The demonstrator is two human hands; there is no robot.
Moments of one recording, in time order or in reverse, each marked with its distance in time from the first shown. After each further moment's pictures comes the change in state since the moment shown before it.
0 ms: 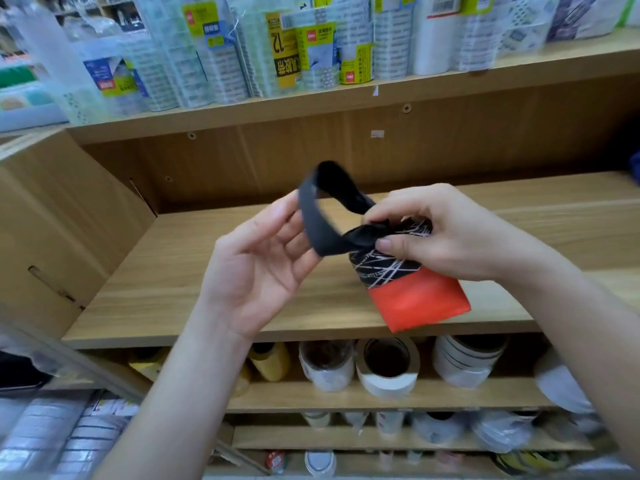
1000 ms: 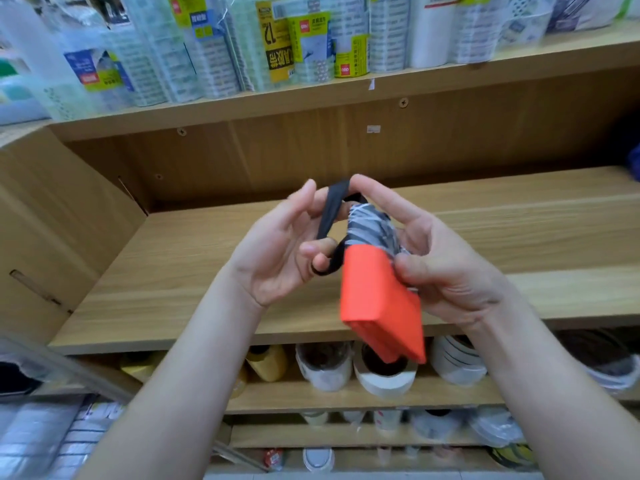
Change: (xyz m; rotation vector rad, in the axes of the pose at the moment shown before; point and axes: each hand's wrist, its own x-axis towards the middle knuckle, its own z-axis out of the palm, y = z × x) left_hand 0.044 -0.003 -0.009 0.135 -0.259 -0.255; right_hand -0.015 0.020 0.038 1.410 -0.214 0.045
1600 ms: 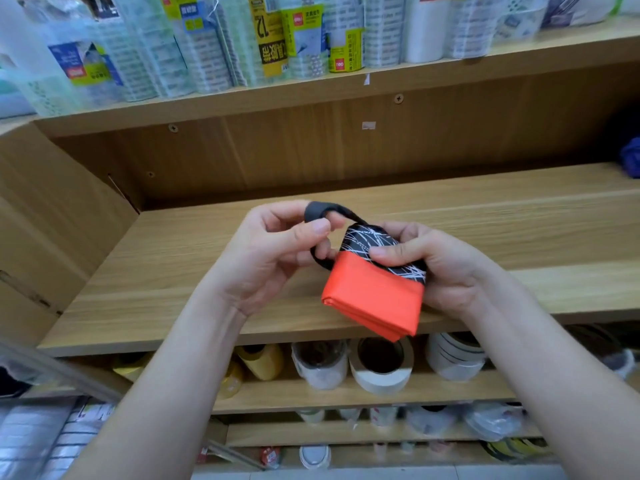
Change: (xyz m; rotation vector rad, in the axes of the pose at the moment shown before) left_hand -0.016 -0.004 0.007 0.416 0.164 0.236; right_hand 0.007 -0.002 -0.008 -0.050 0.423 0.298
